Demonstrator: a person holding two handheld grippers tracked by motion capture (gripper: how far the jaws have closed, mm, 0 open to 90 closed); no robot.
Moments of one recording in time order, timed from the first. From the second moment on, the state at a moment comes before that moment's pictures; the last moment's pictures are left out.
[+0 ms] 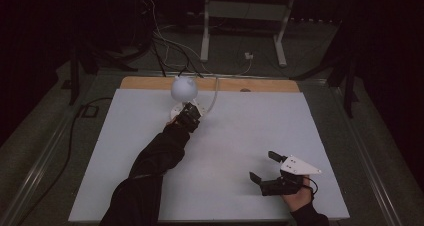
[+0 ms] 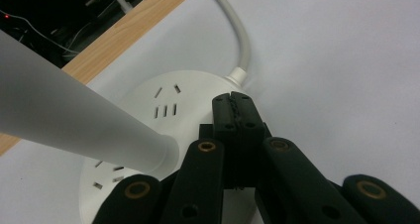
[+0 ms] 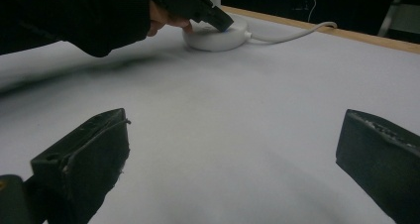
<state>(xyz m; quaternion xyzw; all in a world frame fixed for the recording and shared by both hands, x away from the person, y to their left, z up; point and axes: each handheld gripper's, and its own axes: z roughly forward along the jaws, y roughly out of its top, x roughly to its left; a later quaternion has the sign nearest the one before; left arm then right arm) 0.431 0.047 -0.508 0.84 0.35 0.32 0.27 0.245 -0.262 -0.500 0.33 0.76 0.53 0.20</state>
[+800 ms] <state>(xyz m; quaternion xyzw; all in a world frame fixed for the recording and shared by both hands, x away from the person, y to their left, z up) 0.426 0.050 -0.505 0.83 0.34 0.36 0.26 0.247 -0.262 -0.501 0.33 0.76 0.53 0.19</state>
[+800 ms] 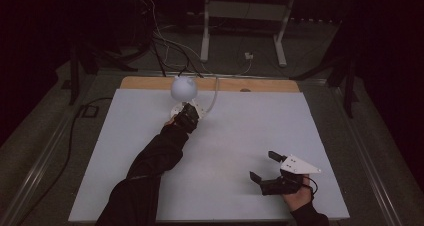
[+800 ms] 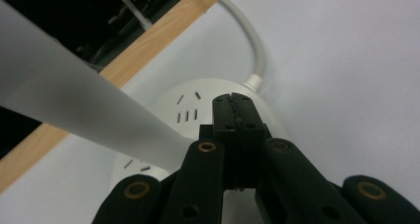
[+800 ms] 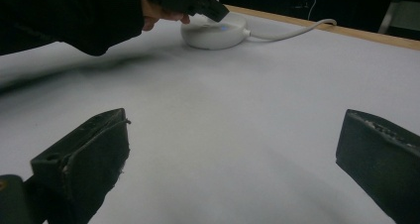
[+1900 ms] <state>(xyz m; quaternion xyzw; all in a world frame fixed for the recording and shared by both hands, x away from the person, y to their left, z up) 0.423 0.046 -0.488 0.83 0.30 0.33 0.34 0.246 -0.263 -0.501 0.33 0.76 0.52 0.20</state>
